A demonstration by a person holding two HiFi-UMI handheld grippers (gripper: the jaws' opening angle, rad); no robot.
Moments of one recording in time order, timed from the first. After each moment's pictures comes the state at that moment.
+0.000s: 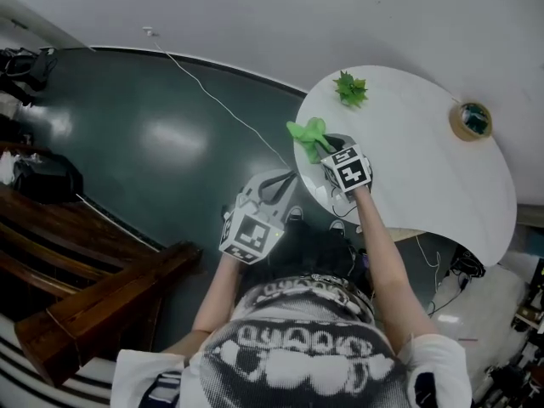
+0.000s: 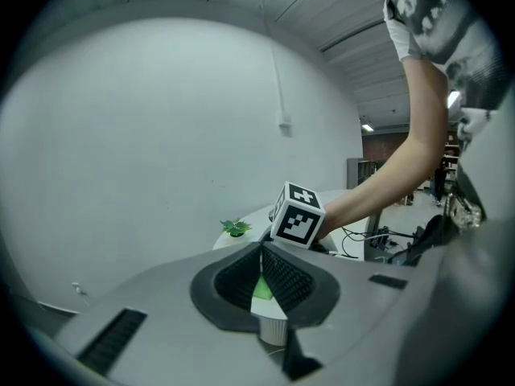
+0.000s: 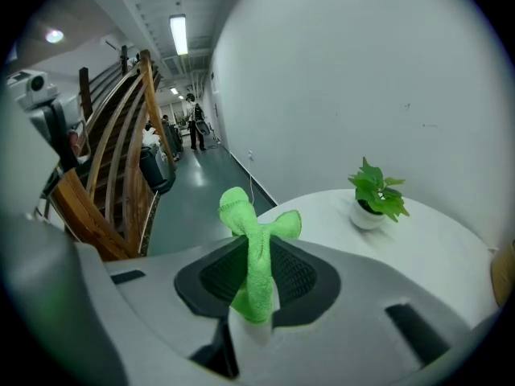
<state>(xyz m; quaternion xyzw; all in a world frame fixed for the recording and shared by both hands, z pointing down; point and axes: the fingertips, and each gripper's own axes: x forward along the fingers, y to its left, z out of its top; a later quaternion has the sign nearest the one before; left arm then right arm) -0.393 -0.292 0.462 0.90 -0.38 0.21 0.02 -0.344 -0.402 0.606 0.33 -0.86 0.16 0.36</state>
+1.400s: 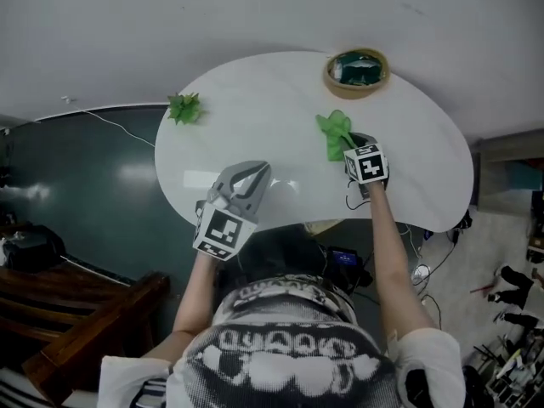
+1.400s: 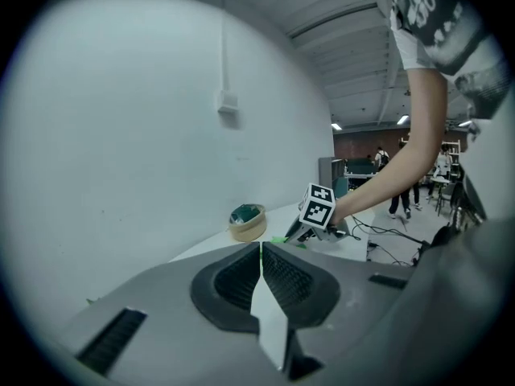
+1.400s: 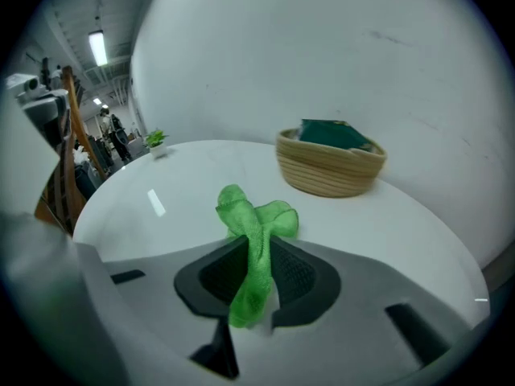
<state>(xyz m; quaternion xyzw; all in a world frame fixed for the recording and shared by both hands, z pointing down) -0.025 -0.347 0.455 0.94 -0.27 0.21 0.00 0.194 -0.410 0.638 0.52 -0.73 0.25 0.36</state>
